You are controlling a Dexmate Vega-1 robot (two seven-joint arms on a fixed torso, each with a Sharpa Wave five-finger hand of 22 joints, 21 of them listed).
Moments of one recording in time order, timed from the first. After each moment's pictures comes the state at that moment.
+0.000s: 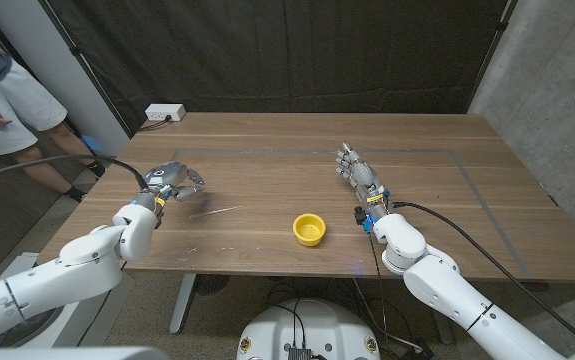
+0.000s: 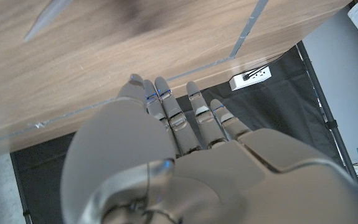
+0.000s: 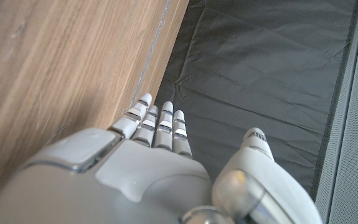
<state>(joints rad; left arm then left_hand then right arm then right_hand) 1.31 1.20 0.30 -2.10 0.30 0.55 0.40 1.08 0.13 0.17 -0.04 0.18 0.90 -0.09 0.24 0.19 0.91 -0.18 0.18 0.22 0.59 -0.05 0.19 0.18 0.18 0.03 0.21 0.19 -1.16 -0.53 -0.48 -1.90 0.44 0.06 -0.37 0.27 0.03 0.19 -0.13 0.19 0.22 0.06 0.20 0.19 0.27 0.09 0.21 0.18 0.14 0.05 0.19 0.18 0.22 -0.03 0.20 0.18</state>
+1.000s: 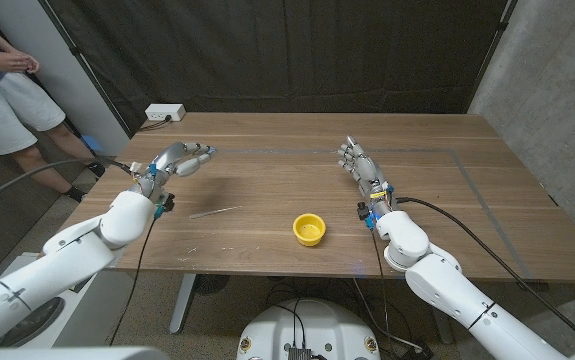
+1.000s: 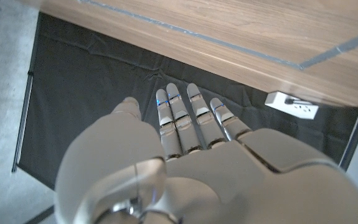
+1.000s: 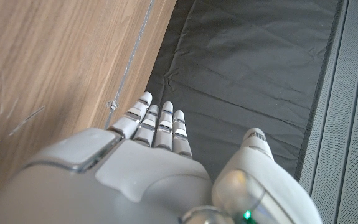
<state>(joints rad) 1.31 0.99 0.11 -1.93 -0.12 0.01 0.34 0.88 0.15 0.16 0.12 0.18 0.65 -0.02 0.18 0.19 0.71 -0.06 0.18 0.21 0.53 -0.05 0.18 0.18 0.19 0.03 0.22 0.19 -1.16 -0.54 -0.46 -1.90 0.41 0.11 -0.36 0.27 0.03 0.19 -0.13 0.19 0.23 0.06 0.20 0.19 0.27 0.09 0.21 0.18 0.15 0.05 0.19 0.18 0.23 -0.03 0.20 0.18</state>
